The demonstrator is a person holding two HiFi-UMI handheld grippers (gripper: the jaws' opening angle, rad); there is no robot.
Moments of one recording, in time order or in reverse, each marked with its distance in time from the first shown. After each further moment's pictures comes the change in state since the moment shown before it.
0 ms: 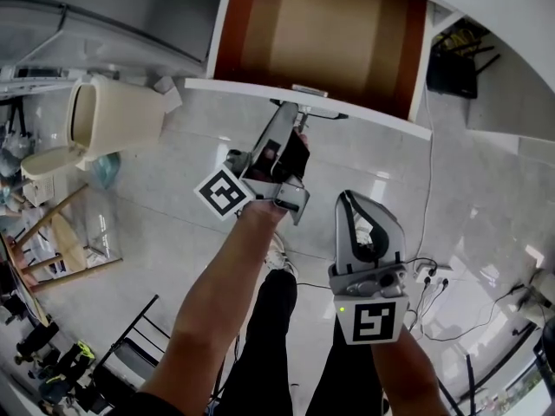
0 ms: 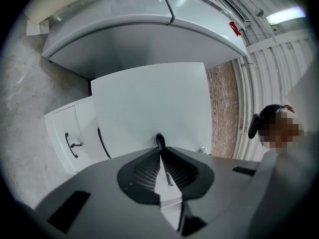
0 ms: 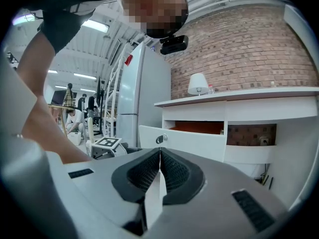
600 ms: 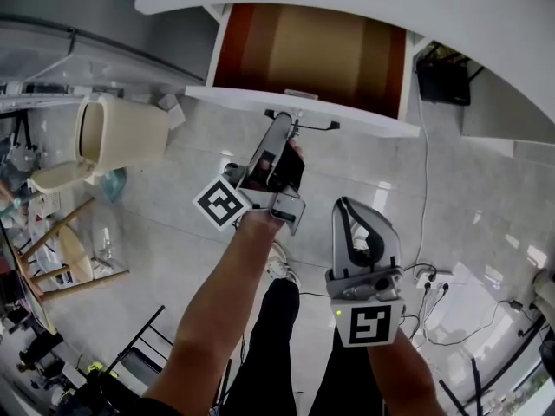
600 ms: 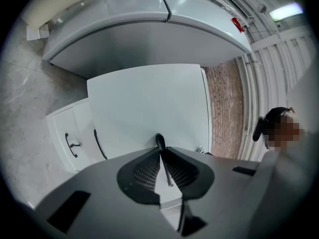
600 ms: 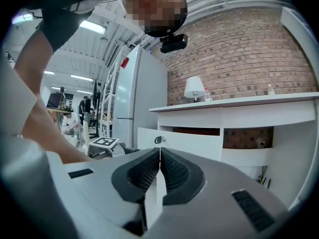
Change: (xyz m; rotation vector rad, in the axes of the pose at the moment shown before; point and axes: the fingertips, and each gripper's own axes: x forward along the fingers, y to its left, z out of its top) left arm 0.013 -0.017 0.010 -0.019 0.000 0.051; right arm 0.003 -0.013 0.026 0.024 -0.027 -0.039
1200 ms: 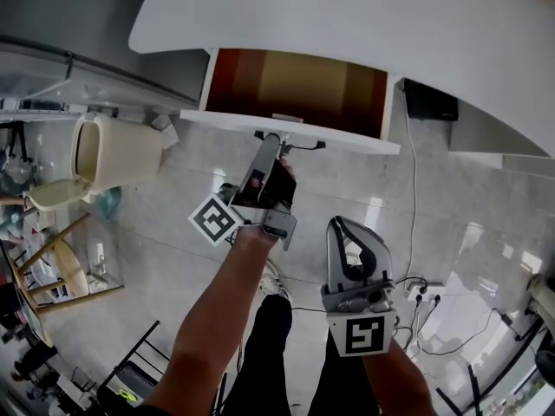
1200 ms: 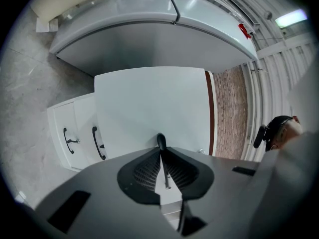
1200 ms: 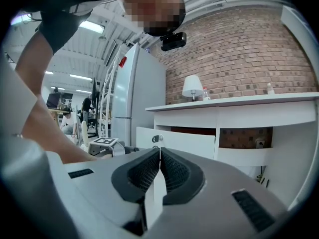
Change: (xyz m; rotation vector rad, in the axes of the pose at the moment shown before) left arm 0.014 0.004 0.007 -0.066 -0.044 0.016; right arm 0.005 -0.017 0.004 0.008 0.017 -0.003
